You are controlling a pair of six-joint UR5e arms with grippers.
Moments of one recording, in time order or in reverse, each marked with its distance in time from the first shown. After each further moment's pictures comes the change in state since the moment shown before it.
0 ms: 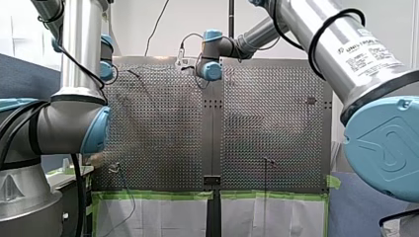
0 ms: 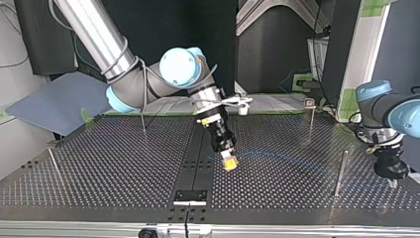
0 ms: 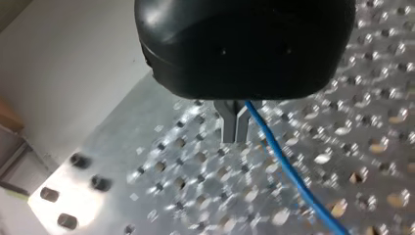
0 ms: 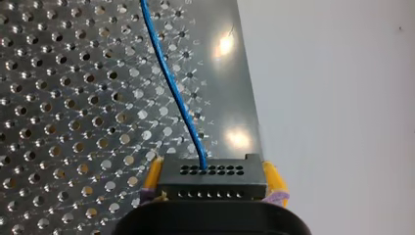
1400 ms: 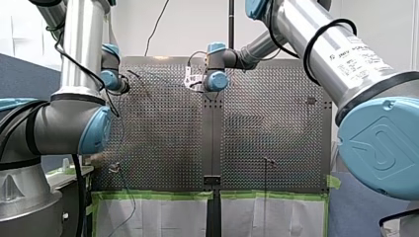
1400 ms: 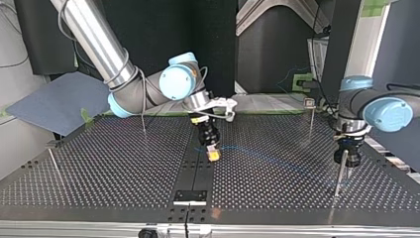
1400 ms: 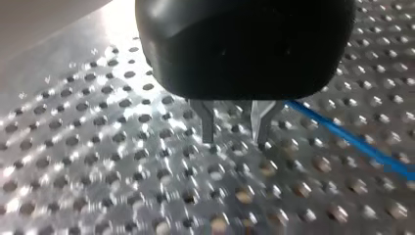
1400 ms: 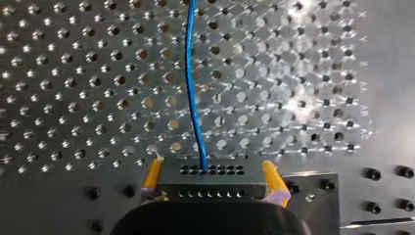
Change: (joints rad) left arm -0.057 -0.040 -0.072 -0.002 0.207 0.025; right arm -0.047 0.059 0.004 0.157 0.055 -0.034
